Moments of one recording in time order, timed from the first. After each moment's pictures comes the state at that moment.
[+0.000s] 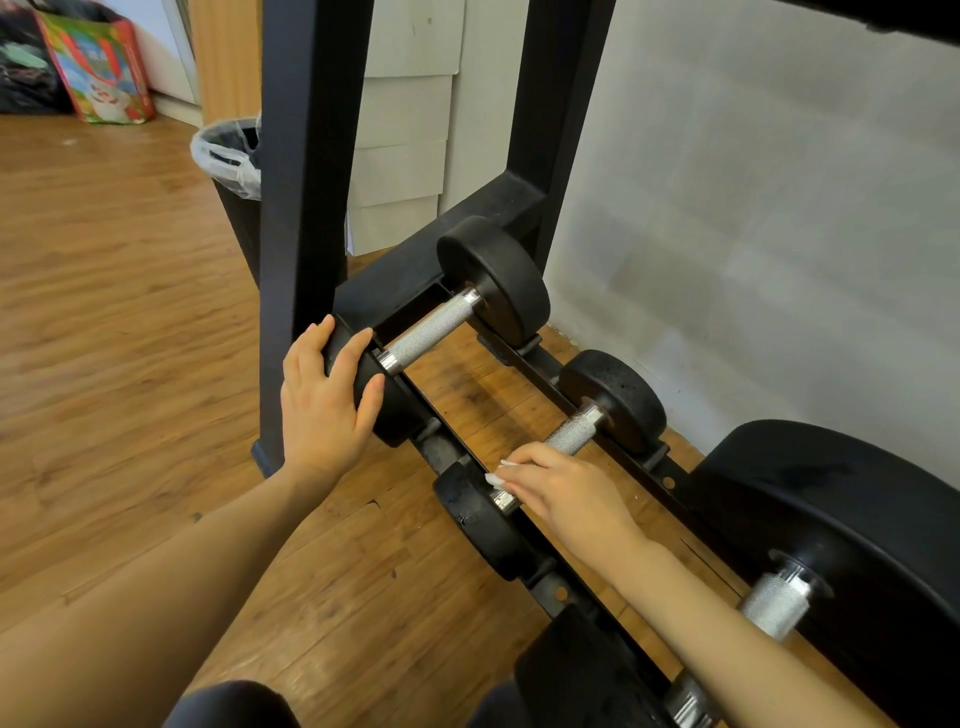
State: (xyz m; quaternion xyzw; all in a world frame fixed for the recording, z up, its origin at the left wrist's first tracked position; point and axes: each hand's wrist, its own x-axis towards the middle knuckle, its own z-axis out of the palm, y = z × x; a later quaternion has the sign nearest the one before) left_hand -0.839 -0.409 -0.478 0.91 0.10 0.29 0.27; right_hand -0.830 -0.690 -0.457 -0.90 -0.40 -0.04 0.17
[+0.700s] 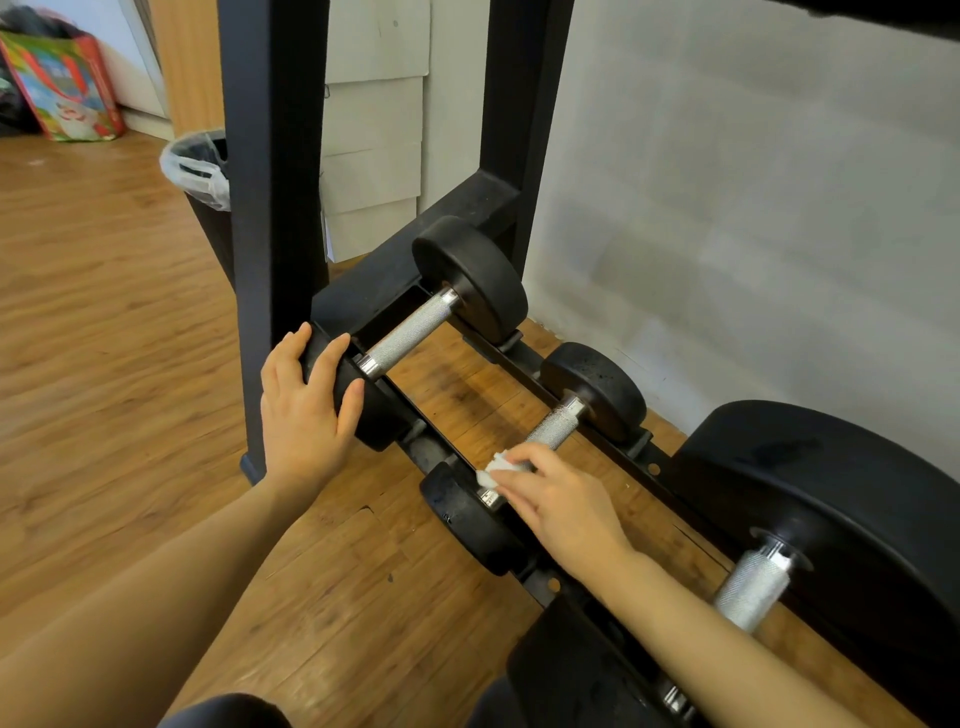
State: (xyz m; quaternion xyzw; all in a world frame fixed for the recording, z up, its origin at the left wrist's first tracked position) left_hand -0.841 -0.410 -0.474 0.91 0.10 0.28 0.27; right_hand -0.847 -0.695 -0.466 -0.91 -0.36 -0.11 0.19
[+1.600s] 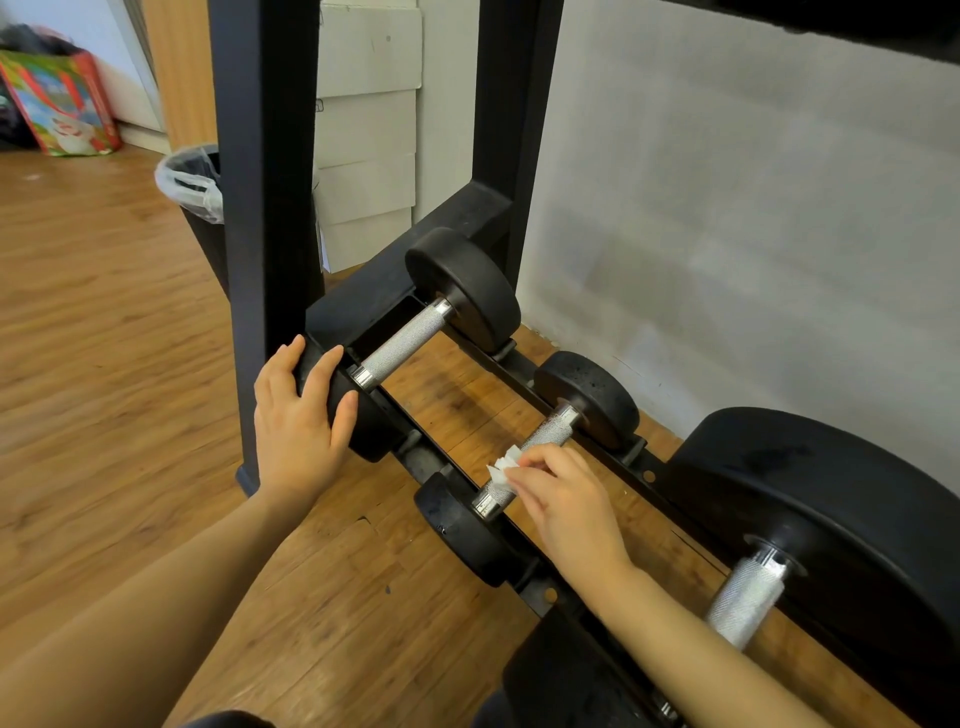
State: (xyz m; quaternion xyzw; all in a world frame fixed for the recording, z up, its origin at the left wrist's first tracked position) left_hand -0.840 -0.408 -0.475 0.92 0.09 0.29 0.26; right_hand -0.849 -0.696 -0.467 -0.92 -0.27 -0.14 0.23
